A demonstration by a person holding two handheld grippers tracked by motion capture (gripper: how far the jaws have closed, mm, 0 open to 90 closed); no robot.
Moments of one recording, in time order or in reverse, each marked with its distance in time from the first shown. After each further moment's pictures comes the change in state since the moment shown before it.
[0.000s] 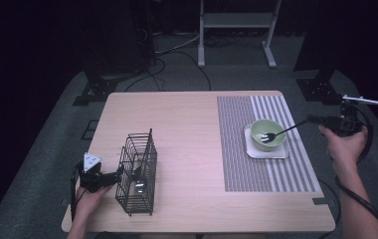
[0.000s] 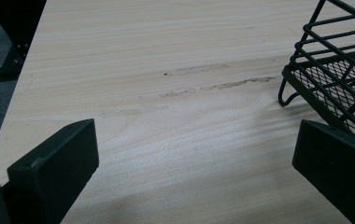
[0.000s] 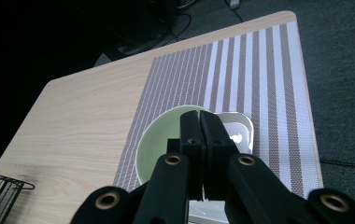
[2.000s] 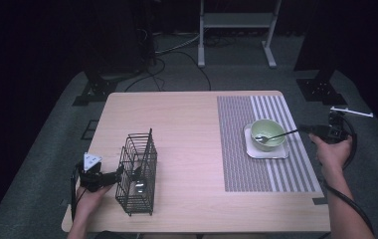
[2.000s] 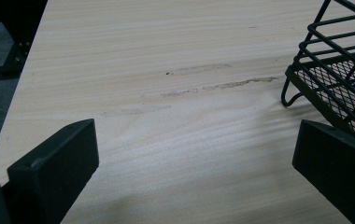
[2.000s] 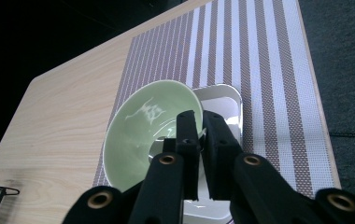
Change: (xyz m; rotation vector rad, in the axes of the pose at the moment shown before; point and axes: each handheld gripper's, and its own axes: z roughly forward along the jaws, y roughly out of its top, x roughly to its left) left arm 0.000 0.001 0.001 0.004 0.007 -0.006; right arm -0.032 -0.026 0.042 0.054 -0.005 0.106
